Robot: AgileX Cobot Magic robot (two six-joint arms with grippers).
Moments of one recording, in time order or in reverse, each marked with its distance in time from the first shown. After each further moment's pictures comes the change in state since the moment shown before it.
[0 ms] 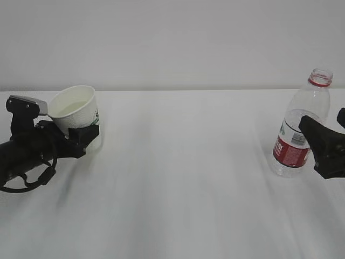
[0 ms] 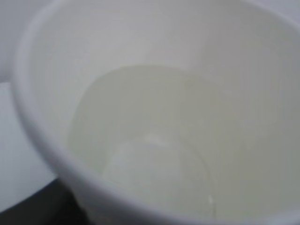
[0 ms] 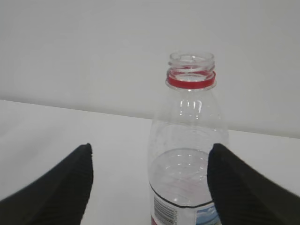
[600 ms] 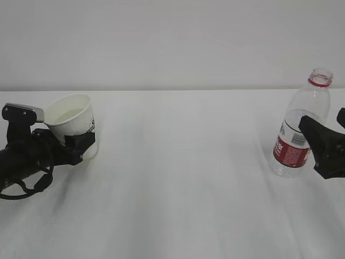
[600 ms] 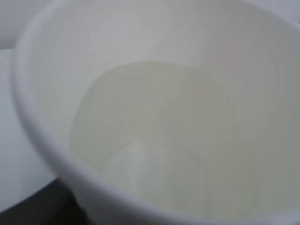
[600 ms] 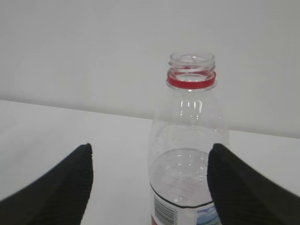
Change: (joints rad) left arm 0.000 0.000 0.057 -0.043 0.000 0.012; right arm 0.000 0.000 0.000 0.000 0.000 0.000
